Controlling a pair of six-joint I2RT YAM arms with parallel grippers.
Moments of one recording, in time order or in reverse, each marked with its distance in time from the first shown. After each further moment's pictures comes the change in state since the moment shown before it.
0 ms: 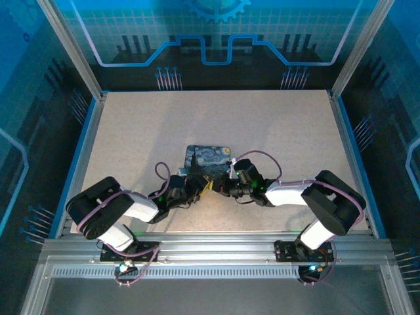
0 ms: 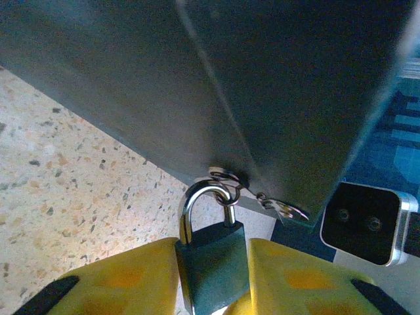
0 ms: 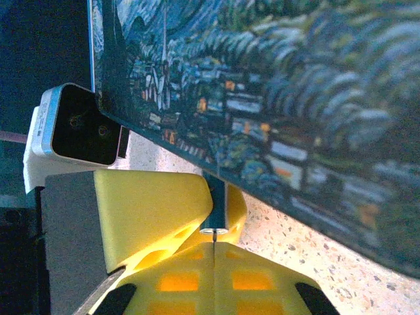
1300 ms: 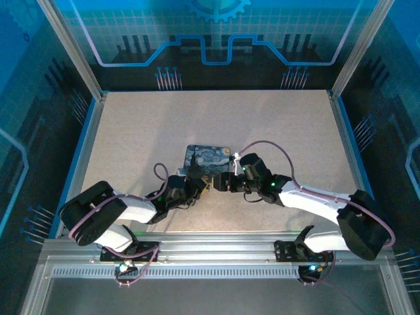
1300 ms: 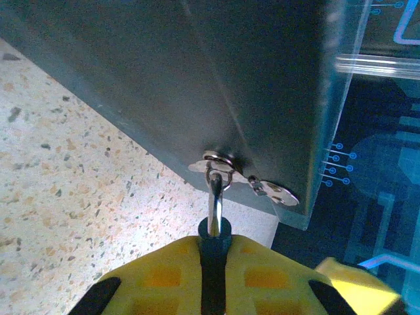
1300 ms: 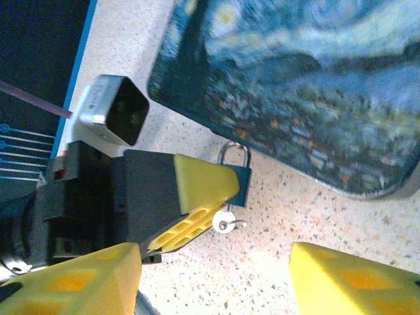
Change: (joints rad) left arm -0.011 -0.078 0.001 -0.103 -0.019 -0.002; right arm 0.002 -0.285 0.087 -0.418 0.121 -0.379
